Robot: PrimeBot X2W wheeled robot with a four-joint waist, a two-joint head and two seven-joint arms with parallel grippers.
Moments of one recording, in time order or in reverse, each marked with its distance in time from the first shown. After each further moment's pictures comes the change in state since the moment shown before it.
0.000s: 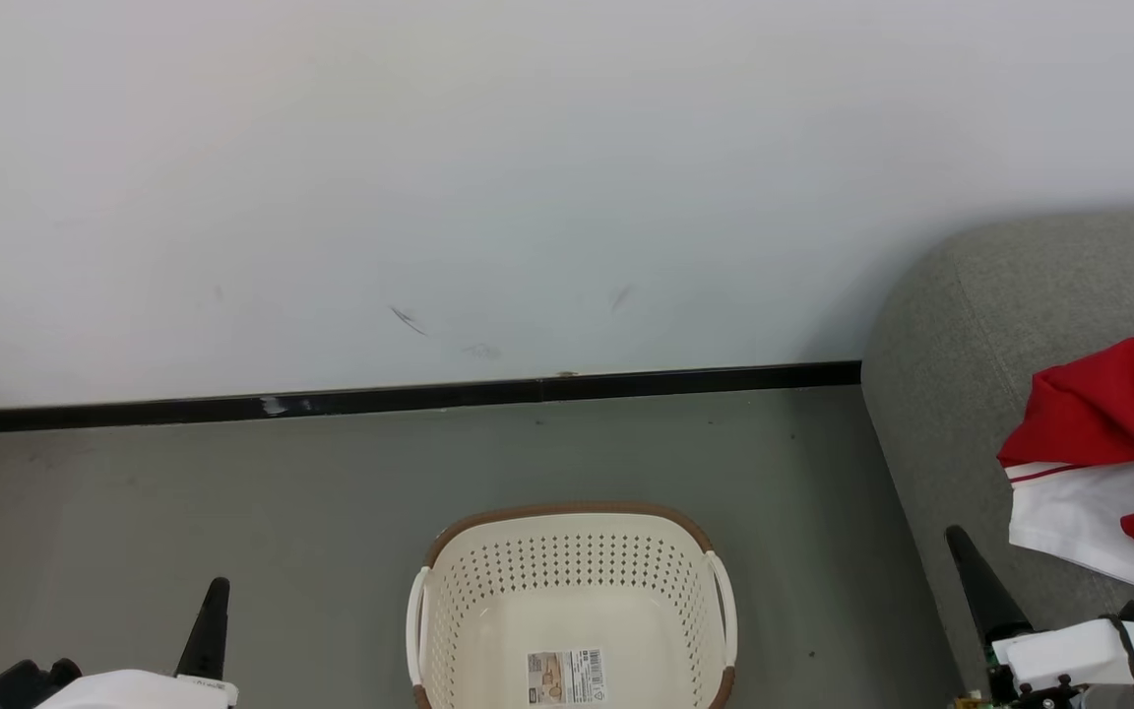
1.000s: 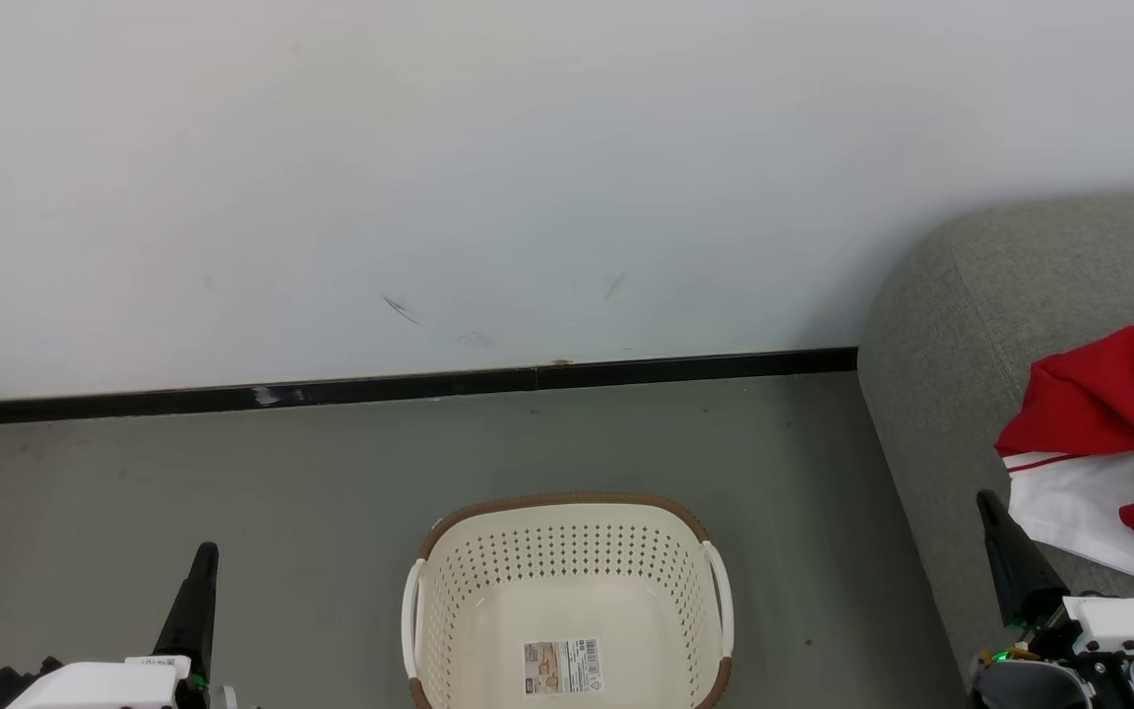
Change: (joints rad) left arm -0.040 -0.036 0.076 0.016 -0.320 -0.102 0.081; right arm -0.058 -0.020 -0.043 0.026 0.417 0.000 0.070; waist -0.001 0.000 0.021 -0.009
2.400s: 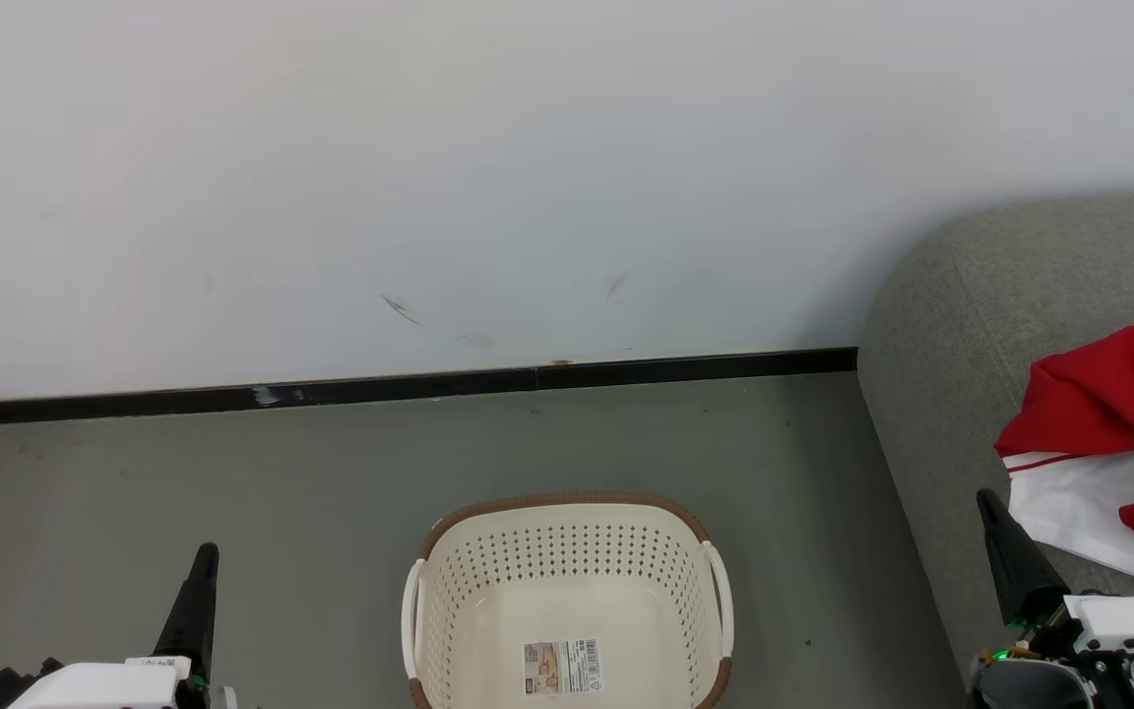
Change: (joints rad) left arm 0.000 0.000 0.000 0.003 -0.001 0.000 0.000; right arm -0.003 0.000 -0.004 0.004 0.000 0.000 0.009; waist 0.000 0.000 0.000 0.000
